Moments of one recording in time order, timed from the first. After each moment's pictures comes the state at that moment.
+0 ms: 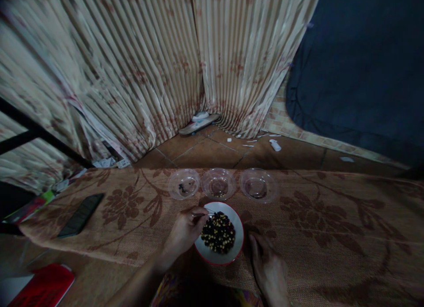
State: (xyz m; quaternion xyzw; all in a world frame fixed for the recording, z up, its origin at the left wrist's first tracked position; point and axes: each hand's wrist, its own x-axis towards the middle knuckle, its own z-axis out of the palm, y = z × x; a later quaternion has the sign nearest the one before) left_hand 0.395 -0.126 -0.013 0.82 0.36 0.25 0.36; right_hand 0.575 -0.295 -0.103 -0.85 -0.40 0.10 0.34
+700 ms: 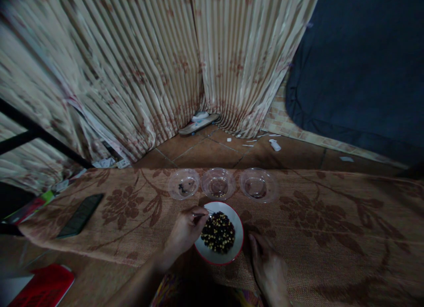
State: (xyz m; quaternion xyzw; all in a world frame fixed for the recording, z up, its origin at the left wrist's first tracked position) left_hand 0.396 -0.127 -0.015 0.84 0.35 0.25 0.34; right_hand 0.576 -0.294 -0.106 -0.84 -0.40 0.11 0.35
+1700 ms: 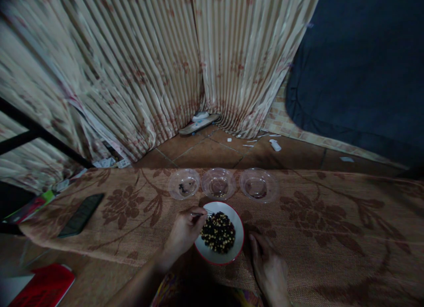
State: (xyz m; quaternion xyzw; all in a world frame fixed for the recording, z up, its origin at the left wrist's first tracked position) left_hand 0.394 -0.129 -0.018 0.81 0.38 0.27 0.35; right_hand 0.577 -0.294 -0.108 -0.84 -0.40 0.10 0.35
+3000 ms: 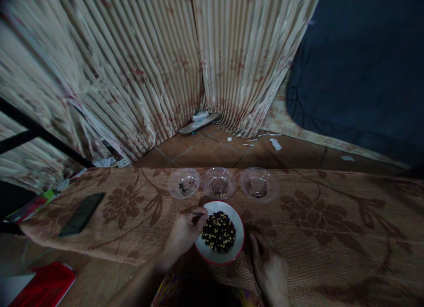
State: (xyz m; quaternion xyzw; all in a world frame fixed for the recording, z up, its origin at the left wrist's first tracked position) left_hand 0.394 -0.130 -0.019 0.81 0.38 0.26 0.37; right_hand 0.576 -0.294 -0.103 -0.84 -0.41 0.10 0.35
